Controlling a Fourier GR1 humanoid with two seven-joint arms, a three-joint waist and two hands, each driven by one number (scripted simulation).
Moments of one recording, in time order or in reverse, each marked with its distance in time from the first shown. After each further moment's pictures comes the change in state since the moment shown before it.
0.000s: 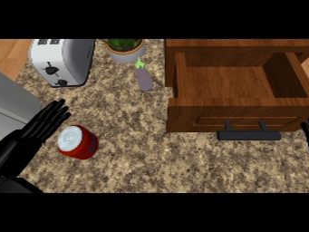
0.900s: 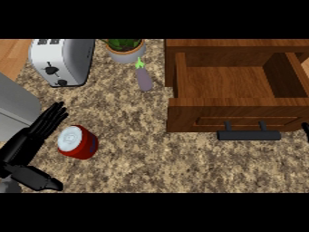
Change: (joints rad) left arm -0.072 0.019 0.072 0.368 -0.214 -0.037 -0.313; right arm -0.008 0.018 -0.046 0.028 -0.001 0.056 -0.028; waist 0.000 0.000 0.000
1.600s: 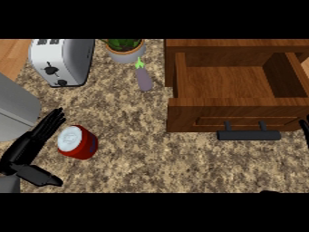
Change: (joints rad) left arm -0.083 0.068 0.013 0.366 -0.156 0.010 -0.303; right arm -0.021 0.019 0.007 0.000 0.026 -0.005 0.007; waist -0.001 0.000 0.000
